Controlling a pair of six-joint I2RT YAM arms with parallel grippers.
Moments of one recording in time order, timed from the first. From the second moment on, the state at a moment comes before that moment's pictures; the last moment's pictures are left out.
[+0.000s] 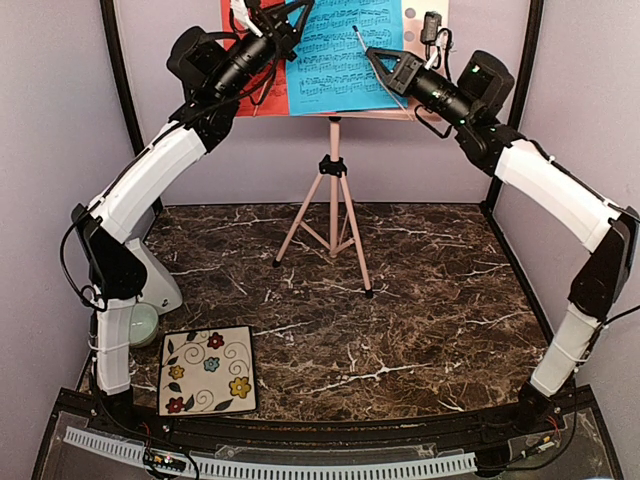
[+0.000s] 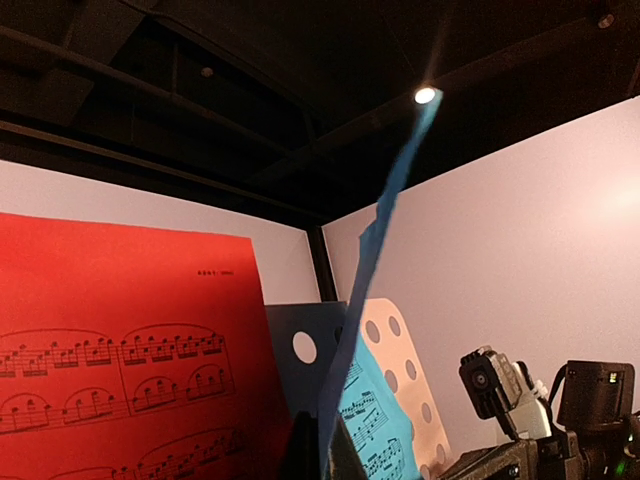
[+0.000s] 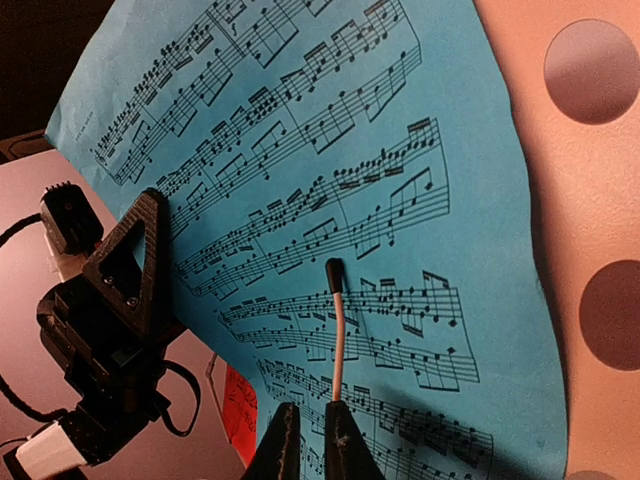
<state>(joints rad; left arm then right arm) -0.64 2.11 2.49 0.38 0.36 -0.06 0.54 1.71 1.82 0.33 -0.41 0.45</state>
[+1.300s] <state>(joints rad) -0.64 1.87 2.13 0.40 0.27 -0.05 0.52 1.48 1.64 0.20 -0.15 0.23</state>
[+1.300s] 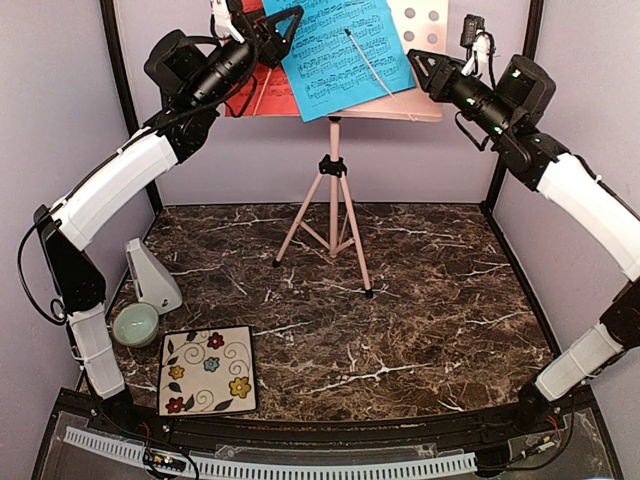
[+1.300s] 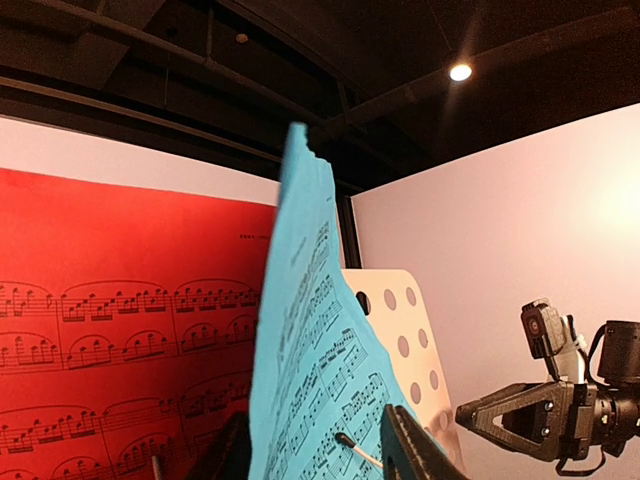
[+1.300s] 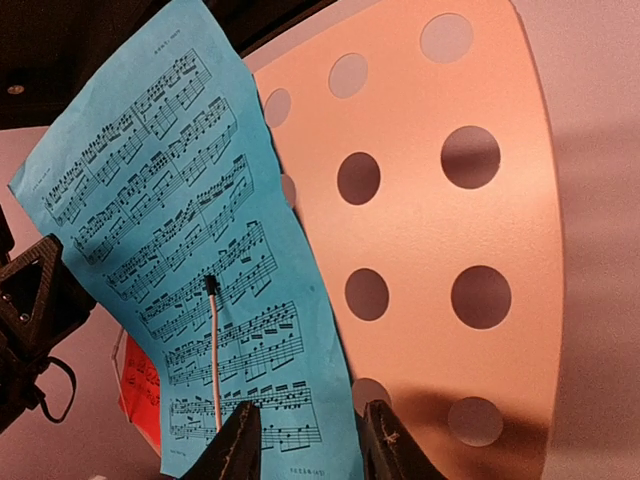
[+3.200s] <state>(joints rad) -0.64 1.77 2.06 0.31 0.26 -0.05 0.49 1.50 1.52 0.33 -0.20 0.36</state>
